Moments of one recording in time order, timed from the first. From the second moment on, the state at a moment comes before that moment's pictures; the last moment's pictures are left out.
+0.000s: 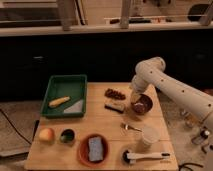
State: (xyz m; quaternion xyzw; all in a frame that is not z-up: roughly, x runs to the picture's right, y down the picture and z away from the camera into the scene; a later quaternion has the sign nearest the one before) arm 0.172 0.037 0.831 -0.24 -0.07 0.05 0.97
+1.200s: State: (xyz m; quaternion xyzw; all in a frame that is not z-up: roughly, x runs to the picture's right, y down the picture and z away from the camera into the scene) arm 0.096 0.100 0.875 -0.30 -0.11 -0.04 0.95
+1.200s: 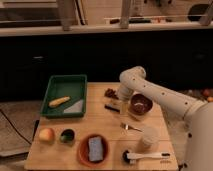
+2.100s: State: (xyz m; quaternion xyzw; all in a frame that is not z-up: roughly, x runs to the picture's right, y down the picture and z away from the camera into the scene) arm 0.085 0.128 0.915 -0.34 -0.10 -0.03 0.93
